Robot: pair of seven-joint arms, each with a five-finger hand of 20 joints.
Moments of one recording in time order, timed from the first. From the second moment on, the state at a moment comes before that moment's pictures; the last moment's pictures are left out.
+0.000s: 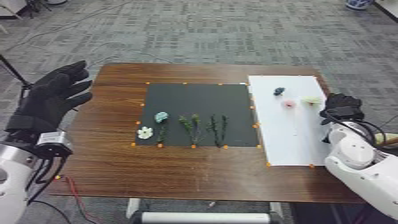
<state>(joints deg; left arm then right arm) 126.6 -51.0 -115.1 -129.0 45.1 1.8 -2.2 -67.7 -32.8 40.2 -82.6 -128.7 18.8 42.9</state>
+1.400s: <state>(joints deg) 119.3 -45.8 -112.5 -127.0 45.0 1.5 -3.5 -33.8 -55.0 -1.5 -87.0 -126.2 25.3 28.9</state>
